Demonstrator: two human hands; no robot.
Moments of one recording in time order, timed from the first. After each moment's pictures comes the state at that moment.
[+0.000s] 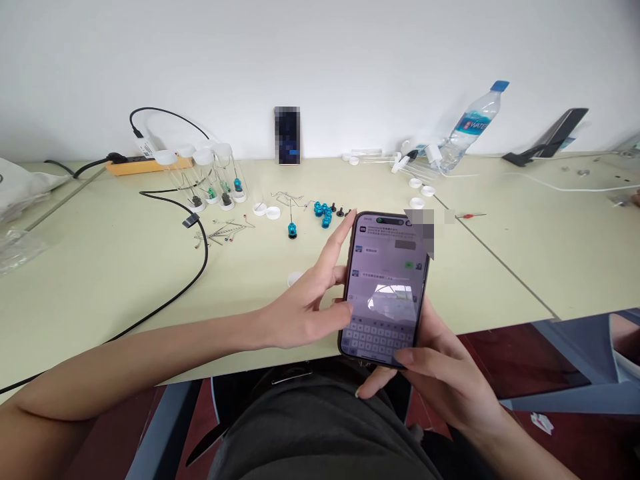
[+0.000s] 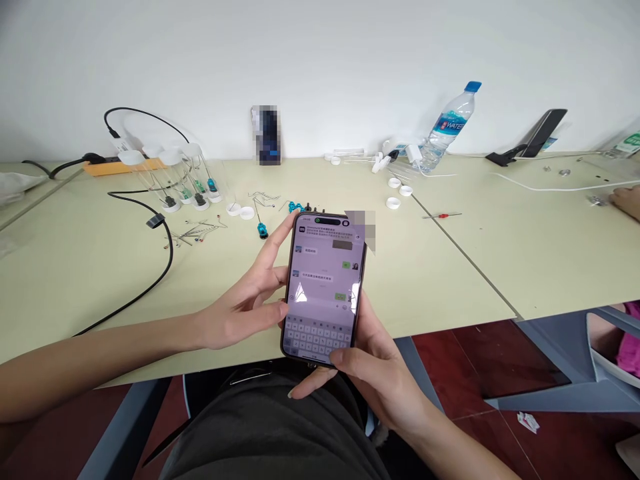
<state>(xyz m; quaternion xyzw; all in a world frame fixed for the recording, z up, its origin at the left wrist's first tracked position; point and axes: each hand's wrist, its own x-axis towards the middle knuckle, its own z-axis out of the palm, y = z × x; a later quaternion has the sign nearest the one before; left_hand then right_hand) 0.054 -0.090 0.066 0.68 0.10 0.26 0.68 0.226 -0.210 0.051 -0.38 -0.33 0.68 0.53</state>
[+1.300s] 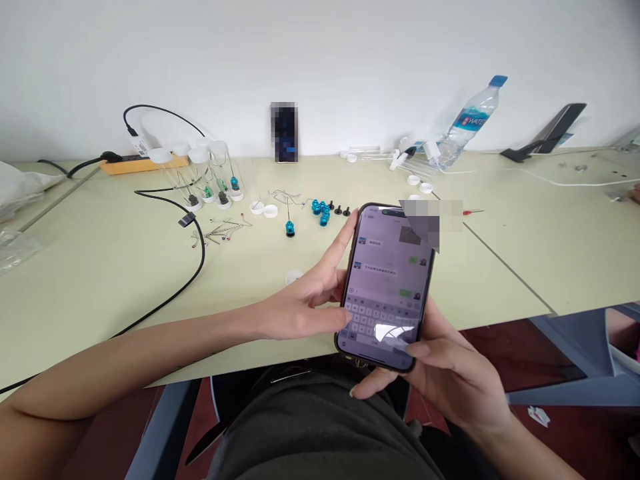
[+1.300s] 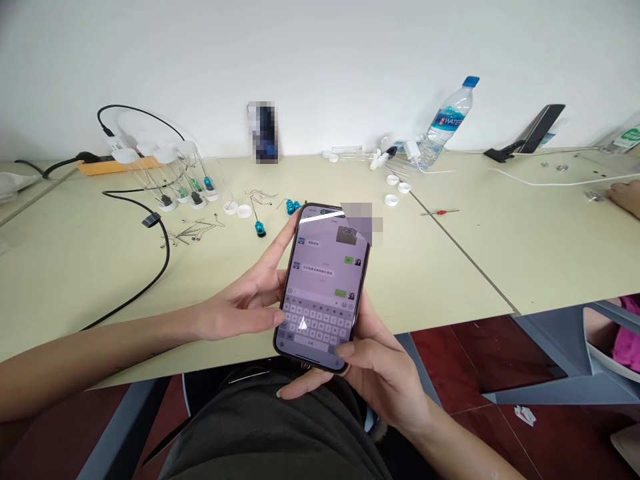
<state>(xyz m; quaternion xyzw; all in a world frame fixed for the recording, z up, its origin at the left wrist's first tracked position) 0.053 -0.076 0.062 0.67 0.01 0.17 0.72 0.229 -0.211 0.052 -0.32 -0.31 0.71 0.55</state>
